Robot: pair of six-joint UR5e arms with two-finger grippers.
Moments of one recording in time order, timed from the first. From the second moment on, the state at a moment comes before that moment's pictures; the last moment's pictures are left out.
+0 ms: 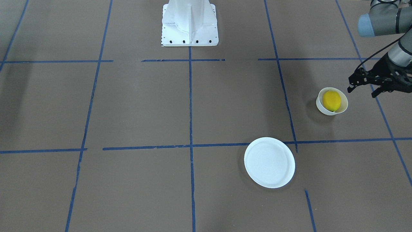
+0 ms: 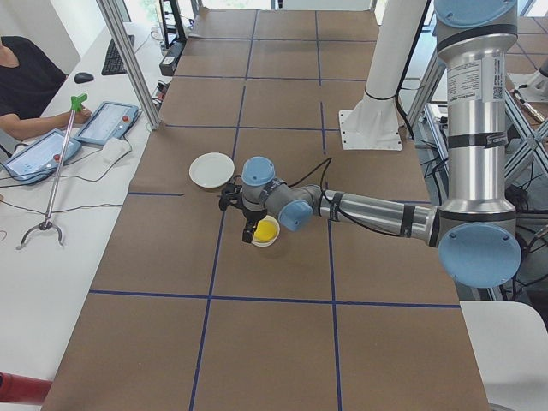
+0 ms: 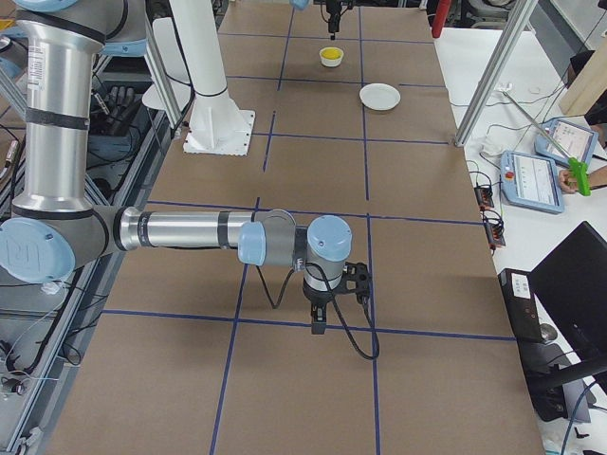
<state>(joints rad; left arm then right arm) -1.16 -1.49 -1.79 -2.00 -2.26 -0.42 1.54 -1.71 1.75 -1.64 2.28 -0.05</state>
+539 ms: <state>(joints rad) -1.35 -1.56 -1.86 -1.58 -2.27 -0.14 1.54 -1.71 1.75 -1.64 2.28 -0.05</state>
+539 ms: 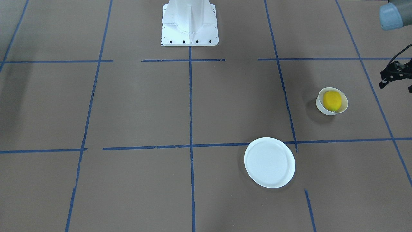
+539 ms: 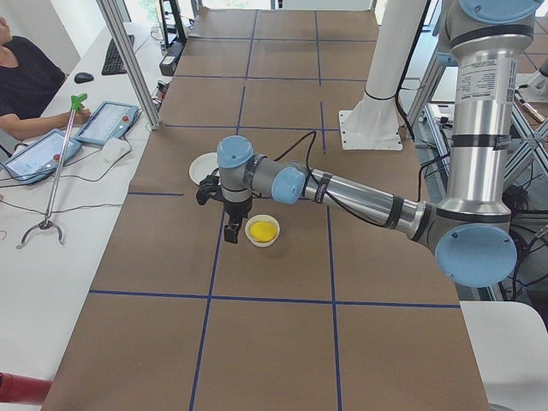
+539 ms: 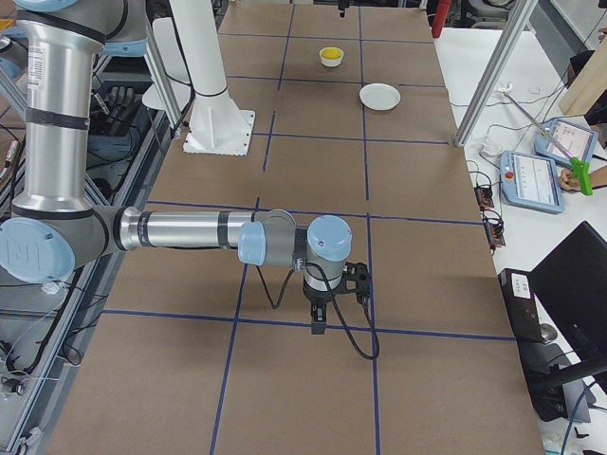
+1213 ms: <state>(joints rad) -1.51 -1.51 -1.72 -1.55 -2.38 0.03 1.54 -1.71 1.75 -1.64 2.28 -0.05</state>
